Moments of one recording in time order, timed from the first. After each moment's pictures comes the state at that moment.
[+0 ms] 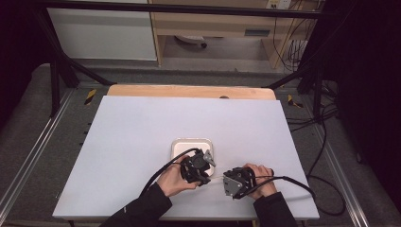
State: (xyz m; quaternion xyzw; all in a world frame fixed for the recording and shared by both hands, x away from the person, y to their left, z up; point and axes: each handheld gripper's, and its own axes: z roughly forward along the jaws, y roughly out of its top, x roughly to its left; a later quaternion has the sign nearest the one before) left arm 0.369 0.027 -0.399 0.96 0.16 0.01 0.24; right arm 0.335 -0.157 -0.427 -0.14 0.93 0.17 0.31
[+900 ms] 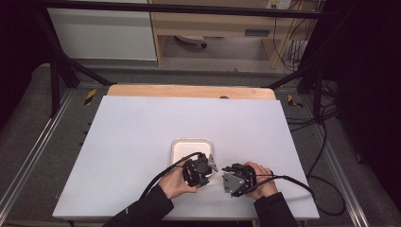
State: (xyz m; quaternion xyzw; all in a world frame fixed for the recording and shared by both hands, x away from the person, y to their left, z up) left arm 0.362 0.024 -0.404 0.97 0.14 0.04 0.22; right arm 0.335 -0.157 -0.418 -0.09 0.92 0.21 0.31
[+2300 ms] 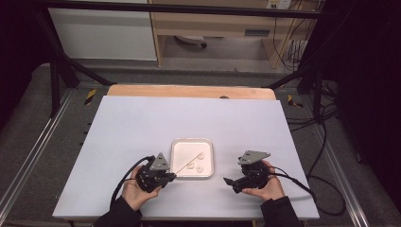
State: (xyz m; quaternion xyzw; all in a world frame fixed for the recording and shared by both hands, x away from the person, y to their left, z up) left arm 0.338 0.151 -0.416 0.89 0.27 0.10 0.35; right arm 0.353 -0.192 -0.423 0.30 0.87 0.37 0.14
